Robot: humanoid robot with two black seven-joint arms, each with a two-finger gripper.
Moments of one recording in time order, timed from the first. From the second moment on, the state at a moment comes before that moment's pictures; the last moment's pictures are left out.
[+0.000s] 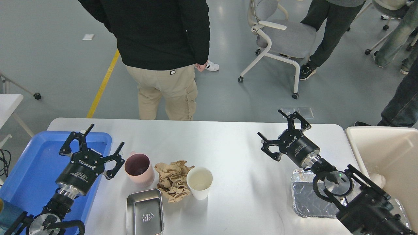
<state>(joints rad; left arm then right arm) 0.03 0.18 -1.38 -1.27 0.15 -0.45 0.01 0.41 -0.19 1.04 0.87 0.00 0.51 -0.04</state>
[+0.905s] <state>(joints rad) 0.05 0.29 -1.33 -1.28 0.15 -0.42 0.05 0.42 -0.19 1.03 0.87 0.00 0.51 -0.04</state>
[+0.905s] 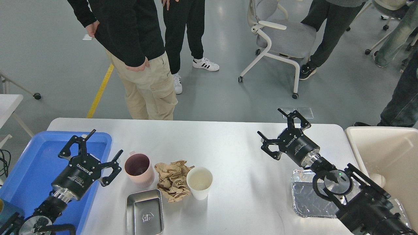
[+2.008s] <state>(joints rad) 0.20 1.47 -1.35 -1.44 0.15 -0.47 0.12 0.42 -0.18 1.00 0.87 0.00 0.51 -0.04</state>
